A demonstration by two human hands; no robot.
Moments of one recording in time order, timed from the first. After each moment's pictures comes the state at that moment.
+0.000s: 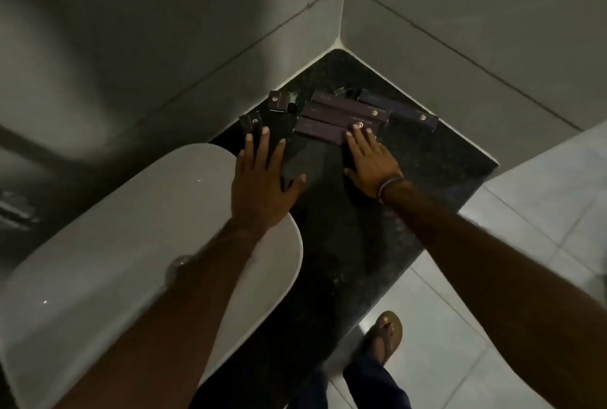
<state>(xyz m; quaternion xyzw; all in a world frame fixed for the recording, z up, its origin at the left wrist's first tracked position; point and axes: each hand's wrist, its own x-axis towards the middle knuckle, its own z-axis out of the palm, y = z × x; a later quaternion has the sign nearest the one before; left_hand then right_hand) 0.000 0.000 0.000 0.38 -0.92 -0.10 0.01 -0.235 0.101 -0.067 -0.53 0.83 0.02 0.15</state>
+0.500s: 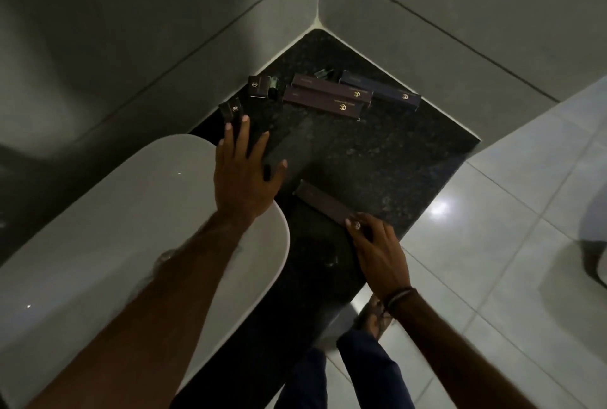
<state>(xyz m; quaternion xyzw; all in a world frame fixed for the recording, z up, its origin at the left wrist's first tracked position) 0.002 0.002 -0.008 0.39 -0.92 -0.10 0.06 -0.101 0.275 -0.087 -0.39 0.88 -0.21 0.18</state>
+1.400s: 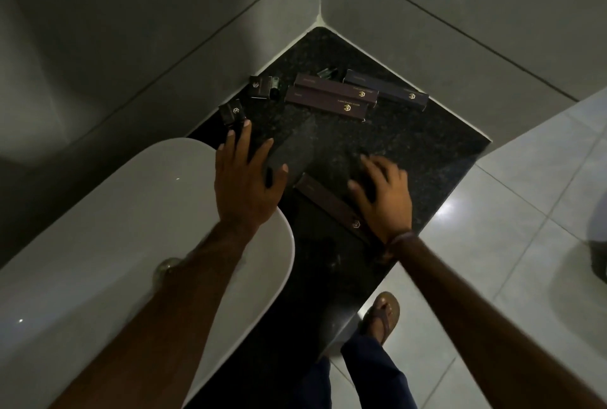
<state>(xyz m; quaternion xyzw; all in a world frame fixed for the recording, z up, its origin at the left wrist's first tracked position) 0.005 0.001 -0.021 0.38 -0.91 -0.11 0.13 -0.173 0.197 -0.078 -0.39 0.88 -0.26 0.10</state>
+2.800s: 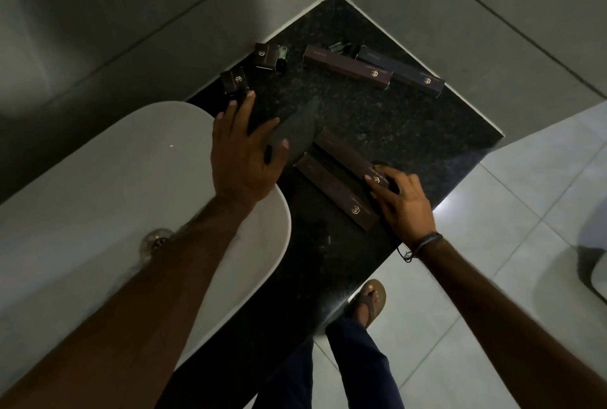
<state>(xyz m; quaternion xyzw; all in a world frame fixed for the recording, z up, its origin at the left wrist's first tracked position) 0.005 0.006 -0.021 0.38 -0.90 -0.13 0.18 -0.198 0.248 -0.103 -0.54 0.82 -0.15 0.08</state>
